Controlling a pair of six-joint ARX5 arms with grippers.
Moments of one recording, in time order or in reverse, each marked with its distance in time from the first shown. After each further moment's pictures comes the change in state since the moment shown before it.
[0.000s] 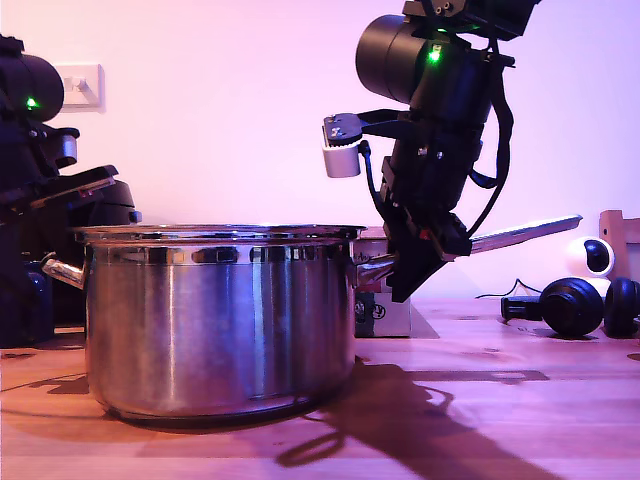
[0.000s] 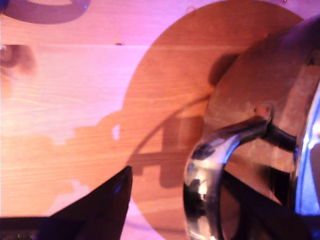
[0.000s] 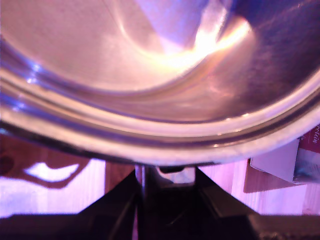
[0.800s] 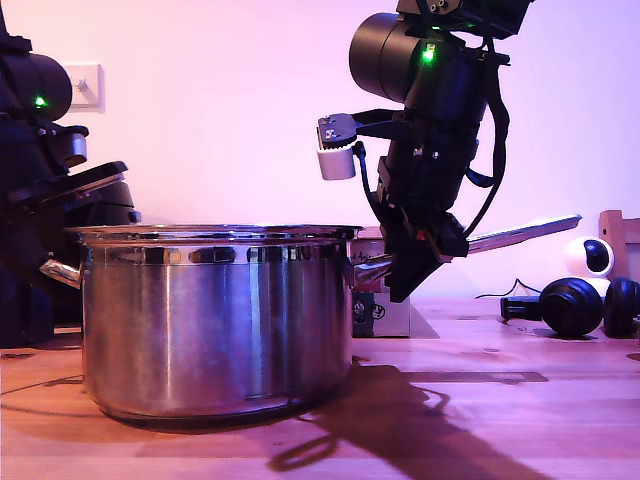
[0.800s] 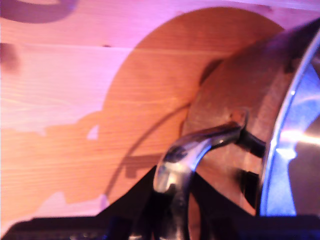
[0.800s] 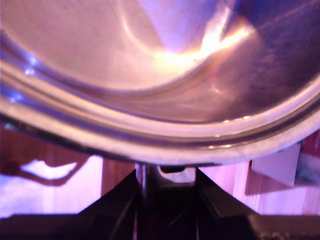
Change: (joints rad) left arm -0.007 0.002 0.004 0.006 0.020 -0.031; right arm 0.024 0.000 0.000 -0.001 0.023 0.007
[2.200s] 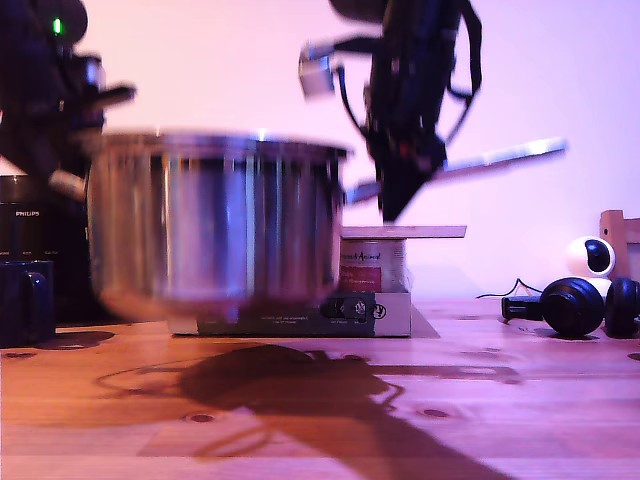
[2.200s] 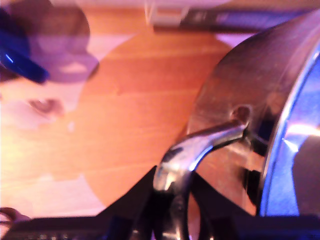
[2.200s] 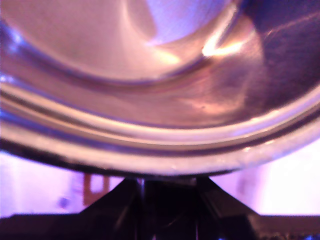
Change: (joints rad) left arm -0.032 0.027 0.406 -0.332 -0.050 0.042; right arm 0.006 0.012 0.351 -0.302 0.103 0.023
